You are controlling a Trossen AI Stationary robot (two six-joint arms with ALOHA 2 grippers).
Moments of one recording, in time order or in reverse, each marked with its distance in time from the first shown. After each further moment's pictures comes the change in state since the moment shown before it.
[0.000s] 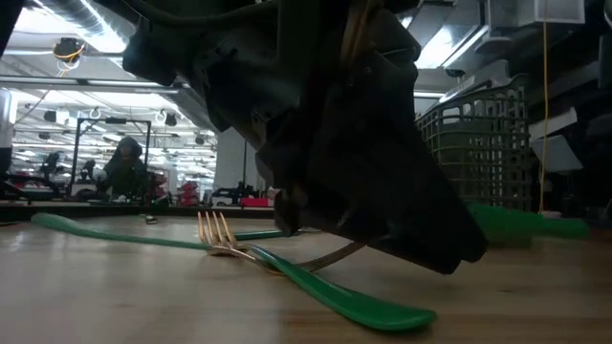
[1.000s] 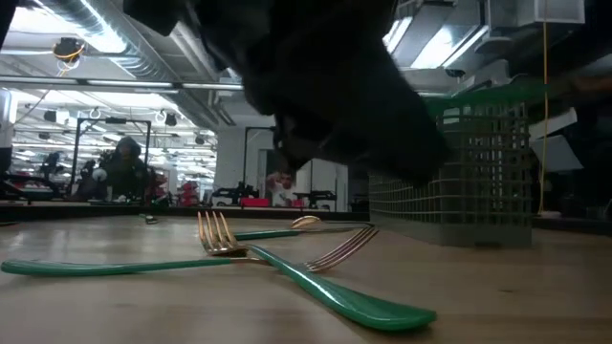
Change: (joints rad) left arm 0.019 -0.117 0.000 -0.143 0.023 0.141; right arm -0.004 0.000 0.487 -0.826 -0.053 -0.031
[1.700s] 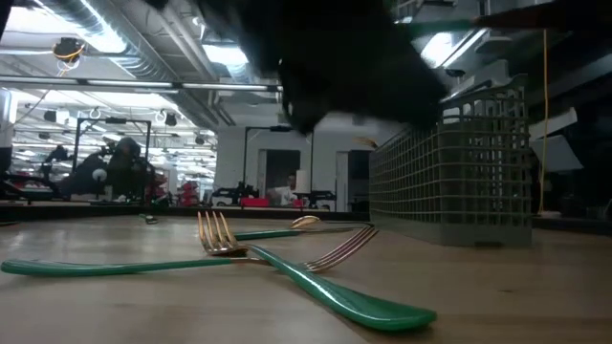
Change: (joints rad) left arm -0.024 -0.054 -0.001 0.005 -0.009 0.148; right arm -0.210 -0.083 0.185 -0.122 0.002 -0.362
